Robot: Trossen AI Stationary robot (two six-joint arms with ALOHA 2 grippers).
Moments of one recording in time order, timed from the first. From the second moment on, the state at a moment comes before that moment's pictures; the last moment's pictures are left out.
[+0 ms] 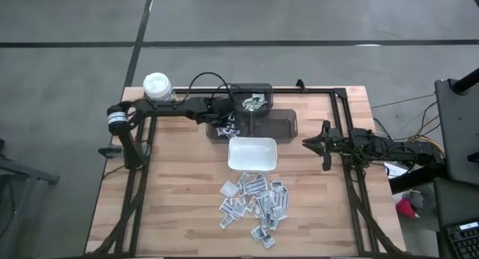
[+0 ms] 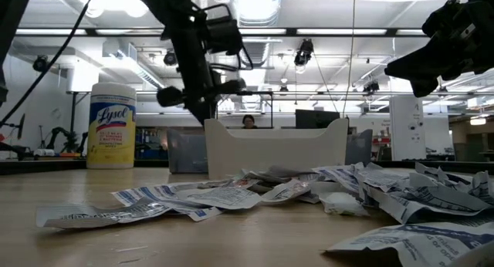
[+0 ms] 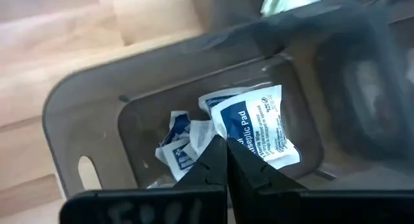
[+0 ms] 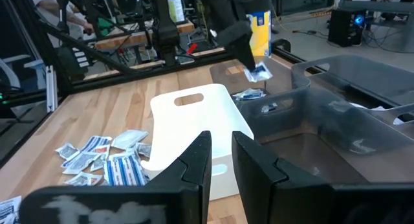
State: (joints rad) left arm 0.32 1.72 1.29 -0.69 -0.25 -0.93; right arm -0.05 0.10 0.11 -0.15 0.08 0.21
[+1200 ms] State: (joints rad) left arm 0.33 1.72 1.16 -0.59 -0.25 -0.91; right arm -0.06 0.10 0.11 -0.15 0.08 0.21
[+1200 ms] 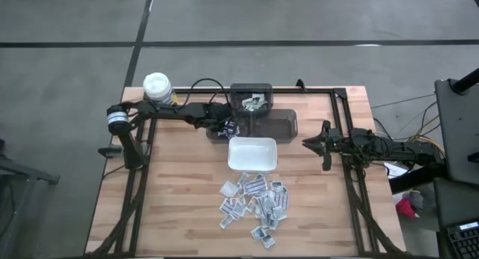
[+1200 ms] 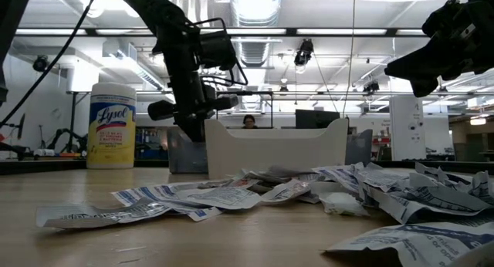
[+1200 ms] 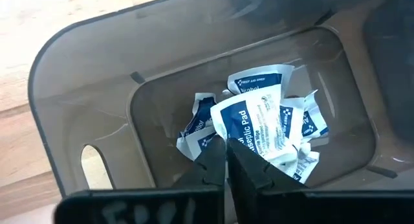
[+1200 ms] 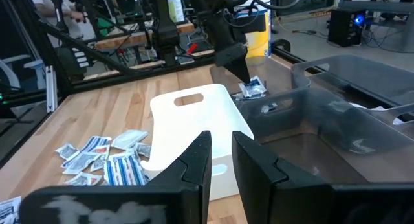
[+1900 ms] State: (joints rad) left arm 0.14 1.46 1.18 -0.63 0.05 -1.02; right arm -0.06 0.10 0.11 -0.15 0.08 0.21
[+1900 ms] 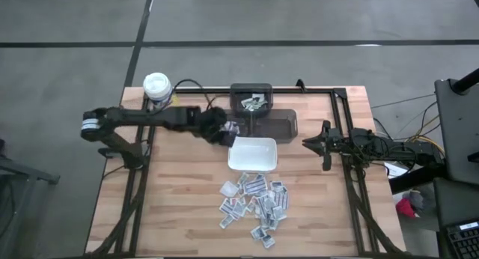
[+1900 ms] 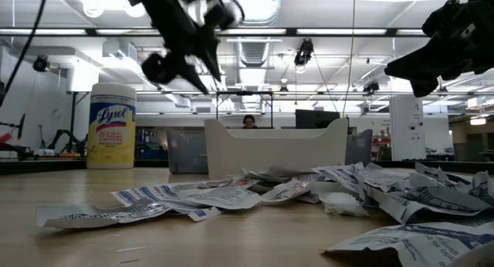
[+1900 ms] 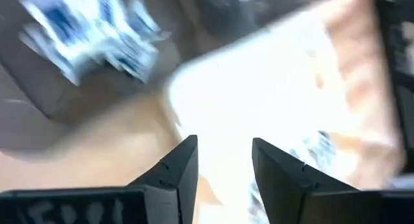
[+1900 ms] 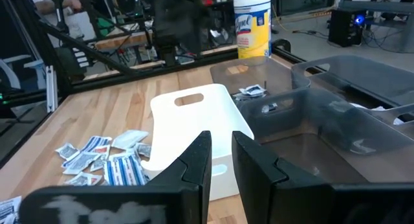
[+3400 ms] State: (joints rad) left arm -0.53 1.50 1.11 -0.25 -0.65 -0.93; right arm -0.05 0.10 0.11 -0.10 0.07 0.57
